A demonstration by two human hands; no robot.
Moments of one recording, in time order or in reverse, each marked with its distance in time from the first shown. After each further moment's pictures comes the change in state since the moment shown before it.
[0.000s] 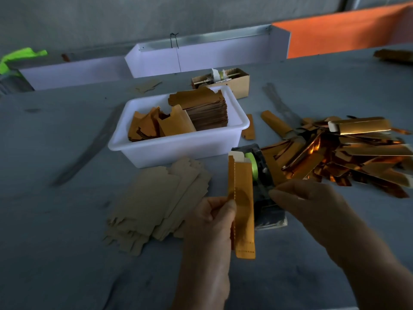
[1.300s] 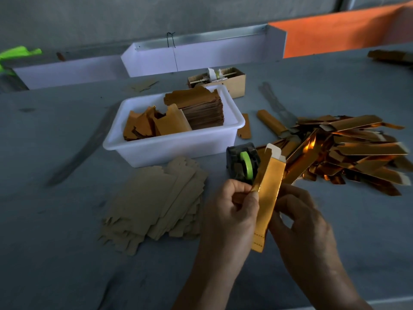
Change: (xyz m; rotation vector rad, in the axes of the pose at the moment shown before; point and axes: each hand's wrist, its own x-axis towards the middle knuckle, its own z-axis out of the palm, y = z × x) left_hand 0.005 0.000 0.019 0.413 -0.195 0.265; right_hand -0.025 0.016 0.034 -0.202 0.300 -0.189
